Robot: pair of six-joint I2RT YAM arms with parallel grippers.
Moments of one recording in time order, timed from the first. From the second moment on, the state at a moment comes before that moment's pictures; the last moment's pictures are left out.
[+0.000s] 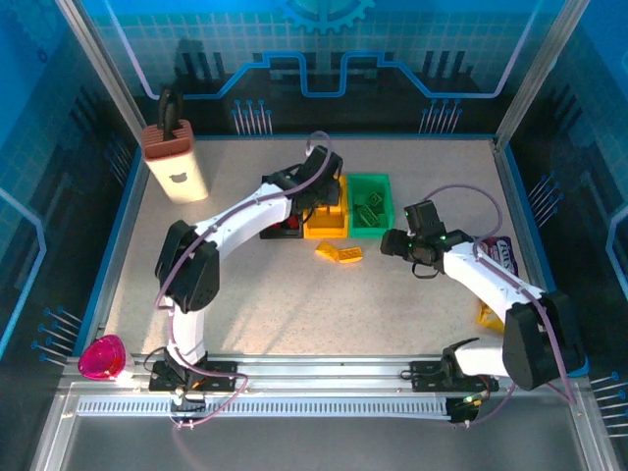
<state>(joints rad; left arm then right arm) -0.62 1.97 1.71 -0.58 -0.24 -0.47 0.33 1.30 0.78 -0.50 0.04 0.54</state>
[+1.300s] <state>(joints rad) -0.58 1.53 1.08 -0.41 -0.14 -0.46 0.52 1.70 1.04 -0.46 -0.03 0.51</state>
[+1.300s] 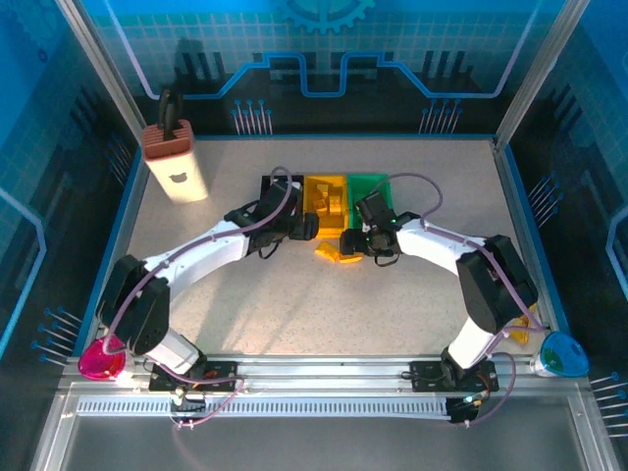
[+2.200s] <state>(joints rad) -0.59 1.46 0.94 -0.33 -0.14 -0.51 0.58 1.71 1.00 -0.44 -0.01 0.58</state>
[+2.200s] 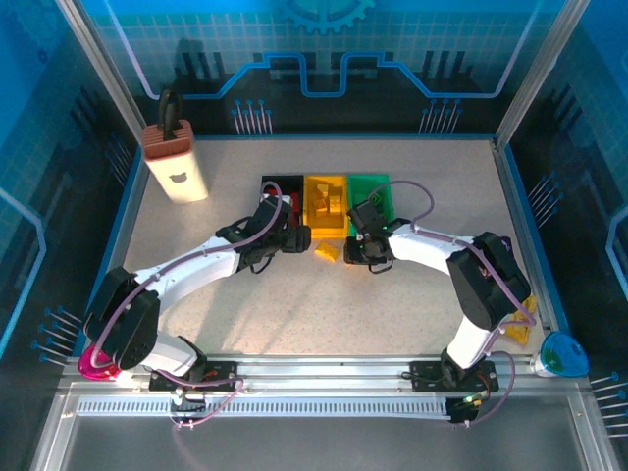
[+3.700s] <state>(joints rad) -0.69 1.41 0.73 -0.19 -0.08 -0.58 0.55 1.91 1.59 -0.69 0.04 0.39</state>
